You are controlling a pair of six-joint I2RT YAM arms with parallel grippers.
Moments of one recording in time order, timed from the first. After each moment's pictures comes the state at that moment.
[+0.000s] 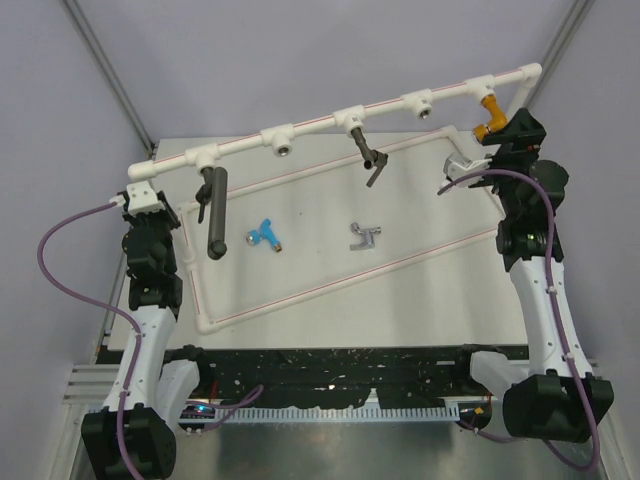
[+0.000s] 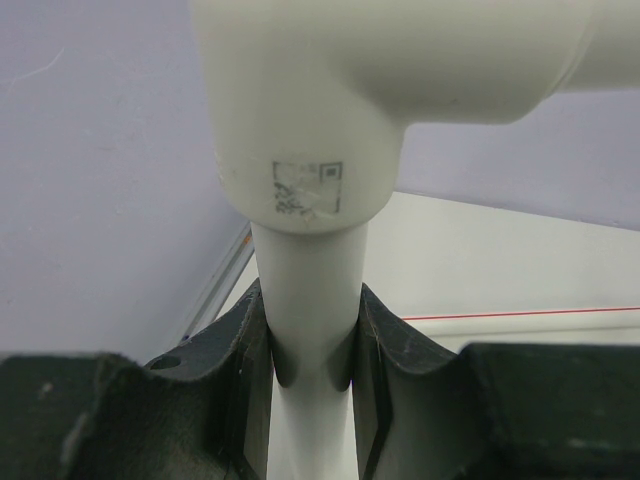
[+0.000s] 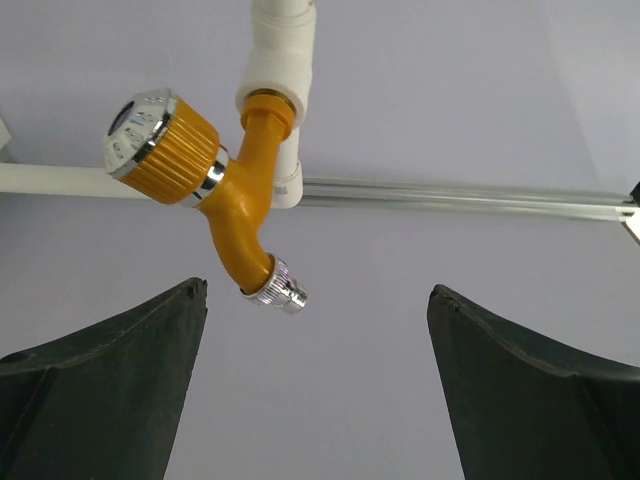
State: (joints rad) left arm 0.11 0.82 0.55 0.41 -0.20 0.05; right arm -0.12 1.02 1.01 0.10 -0.19 -1.60
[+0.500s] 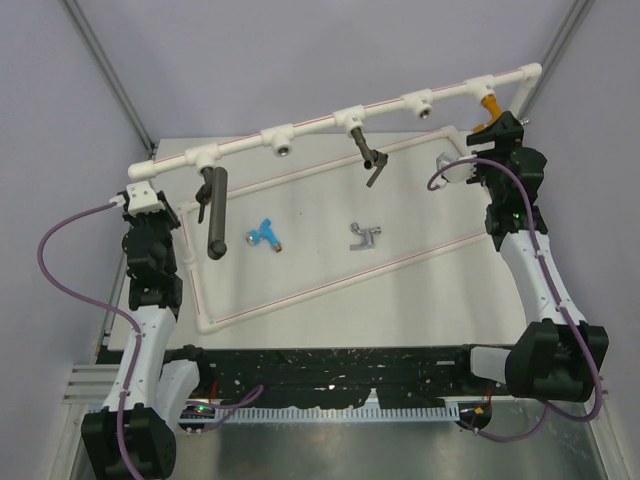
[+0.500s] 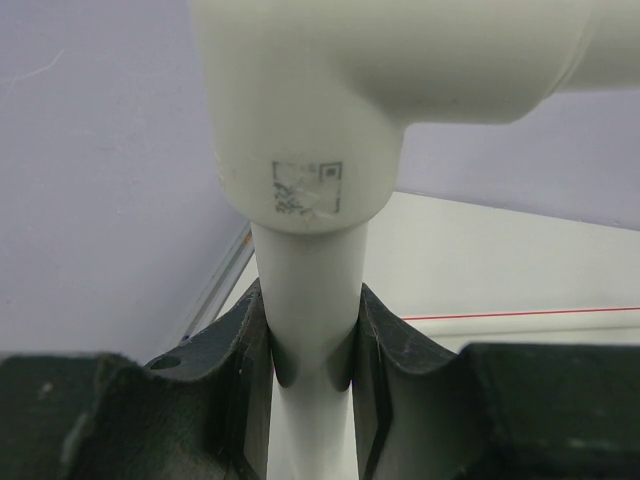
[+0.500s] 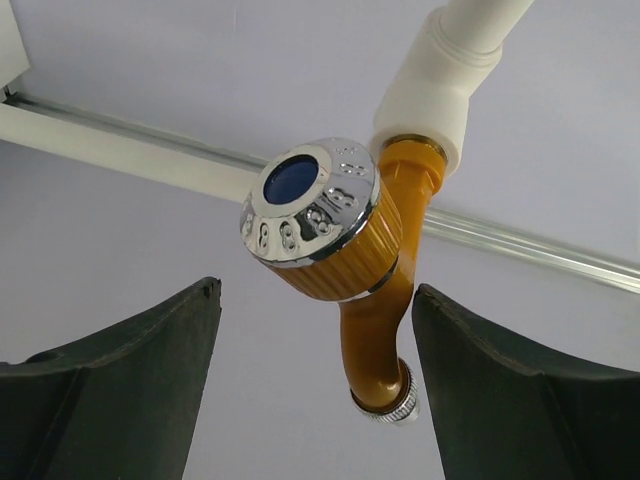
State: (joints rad) left arm 0.11 0.82 0.55 0.41 -0.20 0.05; right arm -0.09 1.23 1.01 0.16 -0.10 -1.84
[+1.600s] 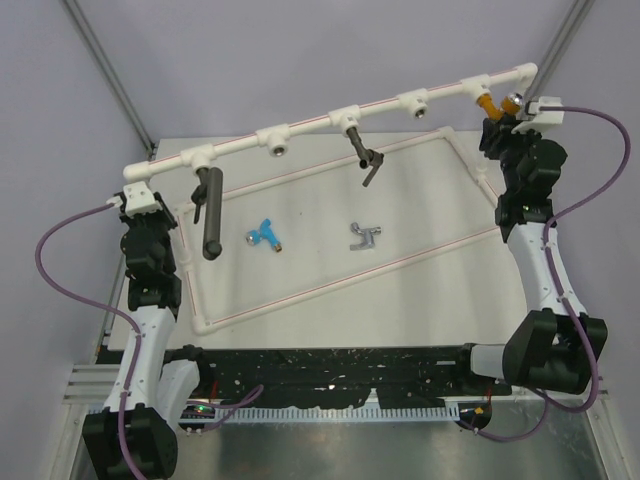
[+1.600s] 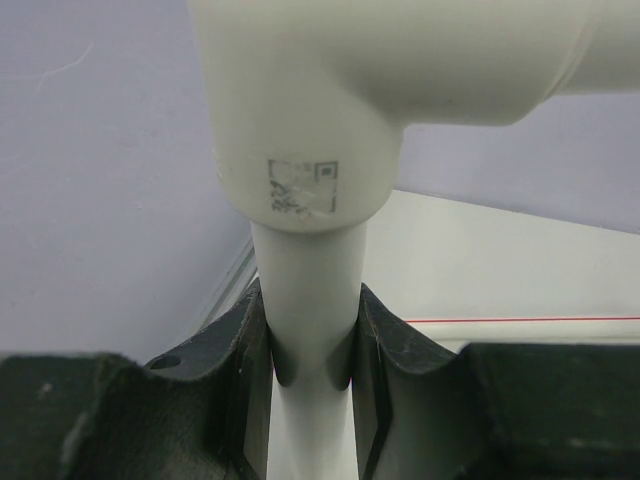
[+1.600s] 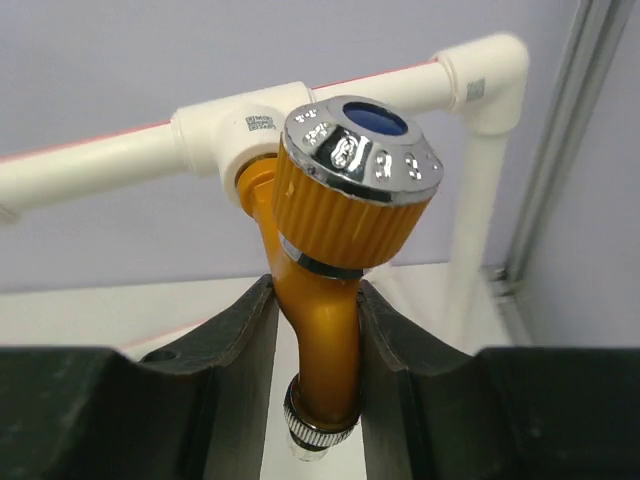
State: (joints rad) left arm 0.11 0.81 0.55 0.41 -0.23 0.05; right arm -0.15 1.29 1.09 0.34 -0.15 -0.06
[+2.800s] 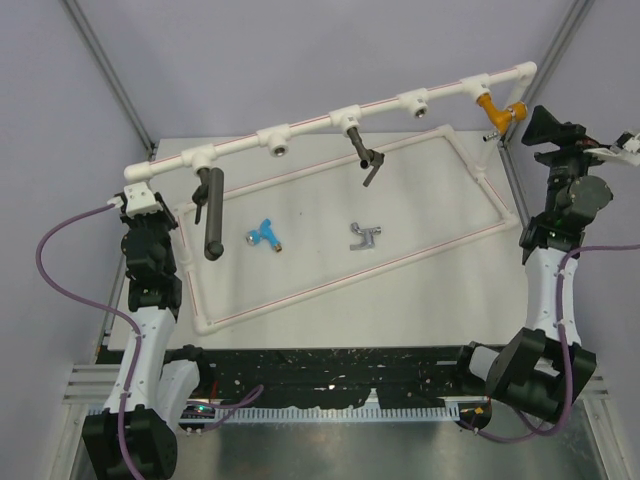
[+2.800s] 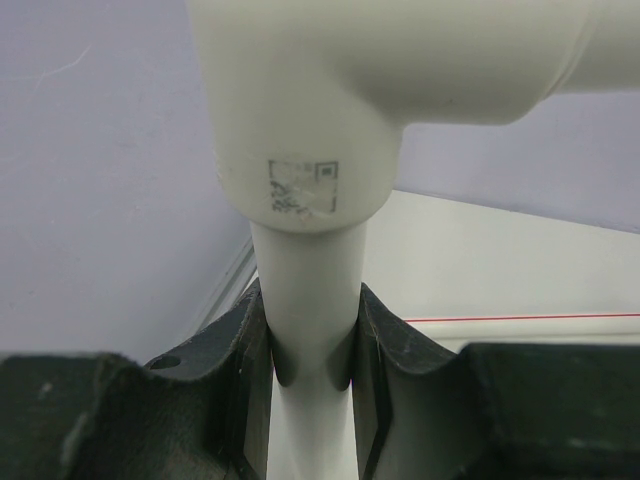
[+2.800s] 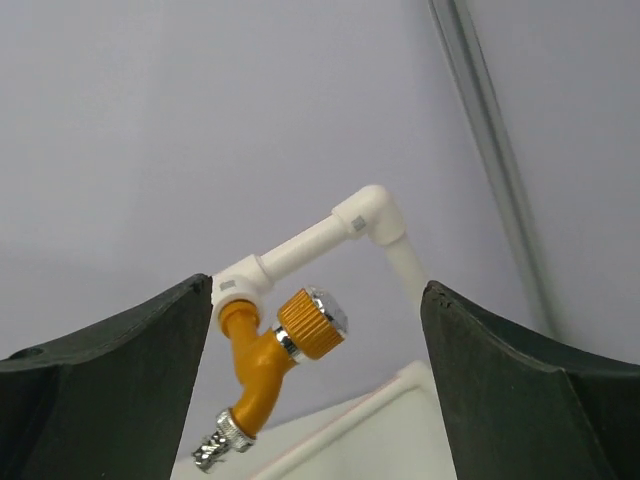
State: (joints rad) left arm 0.11 0.81 0.55 0.41 -0.23 0.05; right arm -0.43 1.17 0.90 0.71 -0.15 0.77
